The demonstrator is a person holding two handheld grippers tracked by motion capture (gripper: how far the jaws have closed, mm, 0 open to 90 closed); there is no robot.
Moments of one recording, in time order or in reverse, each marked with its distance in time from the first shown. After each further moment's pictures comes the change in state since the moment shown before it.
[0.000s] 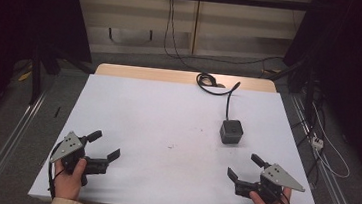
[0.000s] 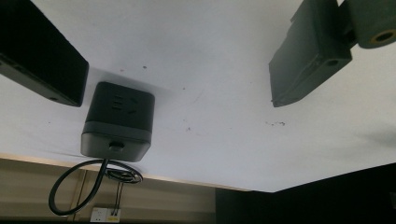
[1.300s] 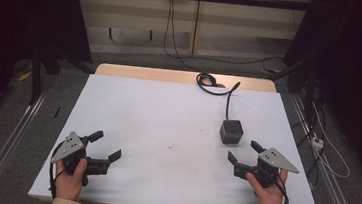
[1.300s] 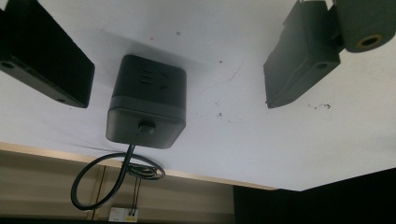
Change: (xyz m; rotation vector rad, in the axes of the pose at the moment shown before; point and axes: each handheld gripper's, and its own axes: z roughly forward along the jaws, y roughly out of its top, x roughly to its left) left arm -0.003 0.001 0.002 0.000 -0.014 0.010; right arm -0.020 0.013 0.034 0.008 -0.058 0.000
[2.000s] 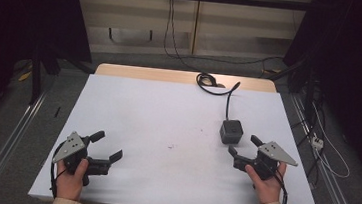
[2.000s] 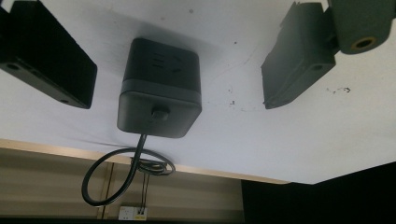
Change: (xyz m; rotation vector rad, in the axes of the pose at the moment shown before) left arm -0.001 0.000 0.002 0.003 -0.014 0.003; right arm -0.008 0.007 0.013 -0.008 -0.033 0.032
